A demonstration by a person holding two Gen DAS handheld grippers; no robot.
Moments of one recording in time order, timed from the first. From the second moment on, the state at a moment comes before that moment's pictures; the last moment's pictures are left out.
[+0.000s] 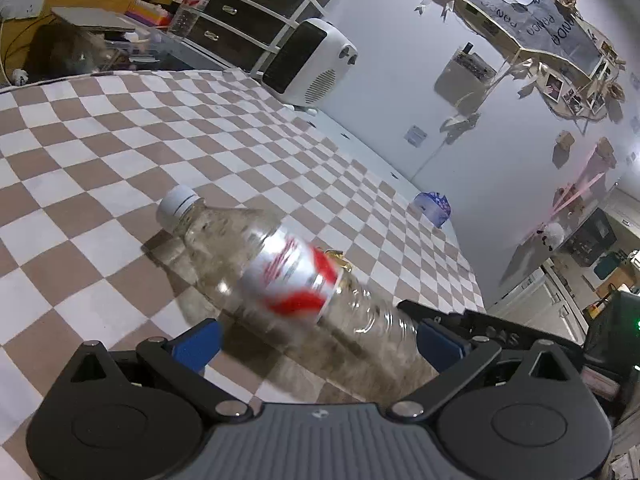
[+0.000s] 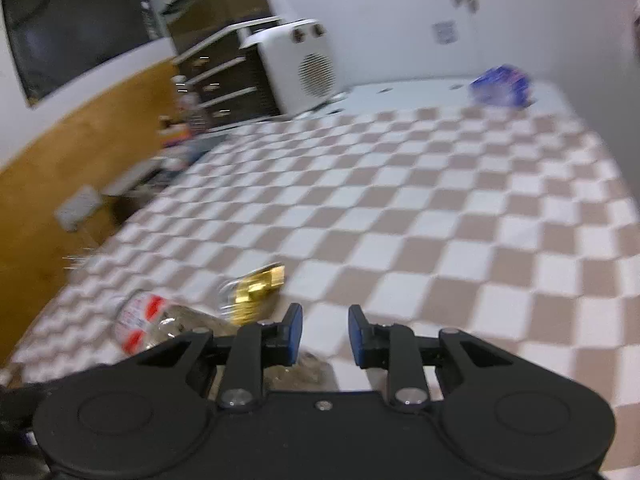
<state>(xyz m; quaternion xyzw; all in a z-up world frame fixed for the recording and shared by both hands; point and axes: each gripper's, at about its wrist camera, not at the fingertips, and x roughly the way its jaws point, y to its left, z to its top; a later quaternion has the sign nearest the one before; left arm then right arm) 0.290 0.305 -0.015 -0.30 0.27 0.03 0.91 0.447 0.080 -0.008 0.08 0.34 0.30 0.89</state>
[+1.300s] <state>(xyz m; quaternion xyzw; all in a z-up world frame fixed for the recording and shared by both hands) 0.268 0.297 -0.013 -0.23 0.30 0.05 0.92 0.461 0.151 -0.018 0.10 0.34 0.29 0.89</state>
